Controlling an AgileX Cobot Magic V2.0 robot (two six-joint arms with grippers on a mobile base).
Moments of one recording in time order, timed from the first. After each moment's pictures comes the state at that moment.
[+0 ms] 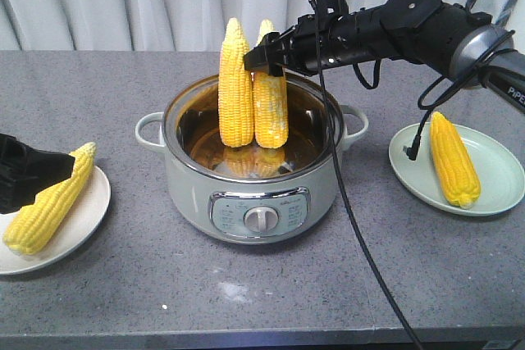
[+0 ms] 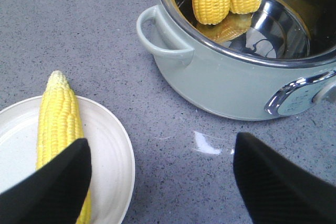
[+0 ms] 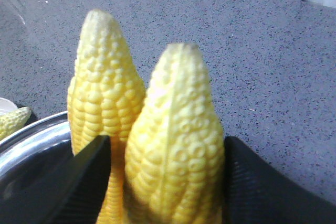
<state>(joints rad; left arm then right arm) -0.11 1.00 -0.96 -0.40 0.81 0.44 0.27 2.06 -1.86 0.88 0.71 -0.74</state>
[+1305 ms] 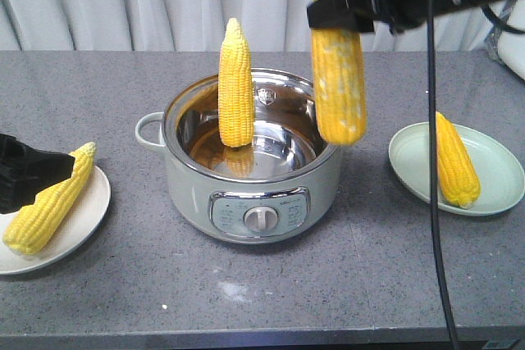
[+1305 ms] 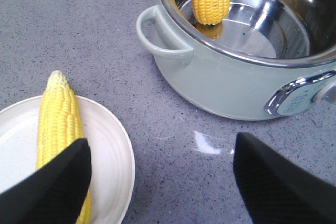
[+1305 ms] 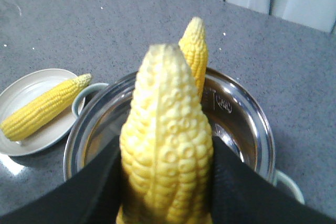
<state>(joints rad) -0.11 1.00 -0.96 -0.40 0.81 0.44 0.27 1.48 -1.59 0.56 0.90 -0.44</state>
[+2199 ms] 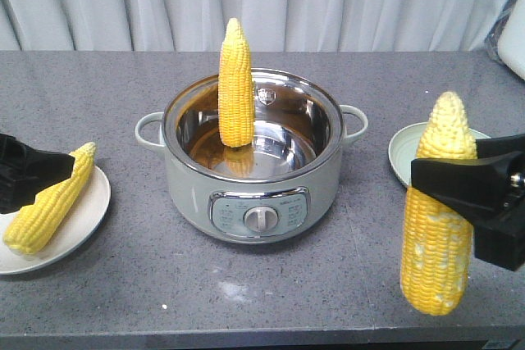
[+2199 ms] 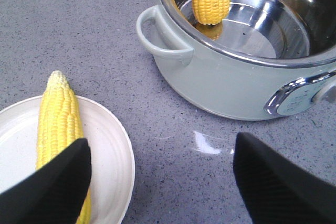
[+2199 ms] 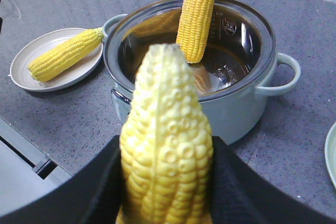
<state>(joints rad) -0.11 1.00 -0.96 -0.40 0.81 0.44 0.27 0.80 -0.91 0.57 0.77 -0.47</state>
